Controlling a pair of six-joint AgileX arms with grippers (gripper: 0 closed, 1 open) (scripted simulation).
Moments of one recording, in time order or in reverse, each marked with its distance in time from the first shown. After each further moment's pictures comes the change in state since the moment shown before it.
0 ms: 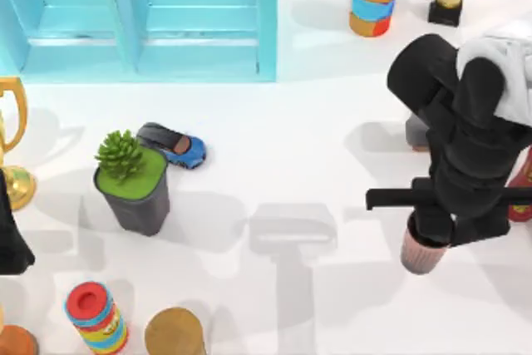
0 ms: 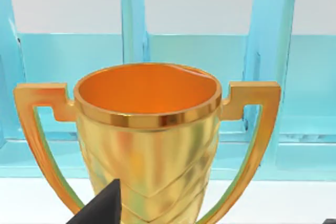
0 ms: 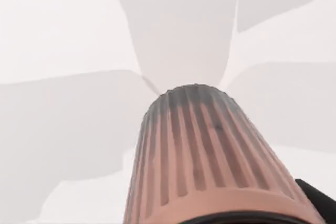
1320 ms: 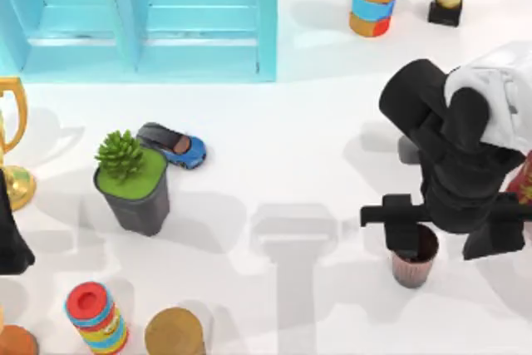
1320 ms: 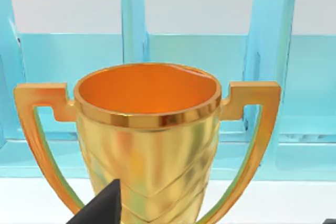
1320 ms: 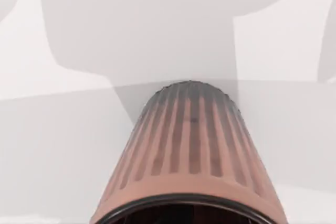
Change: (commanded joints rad) left arm 0.000 0.000 0.000 0.000 0.000 0.000; right arm 0.009 0.034 -0.068 0.105 0.001 0.006
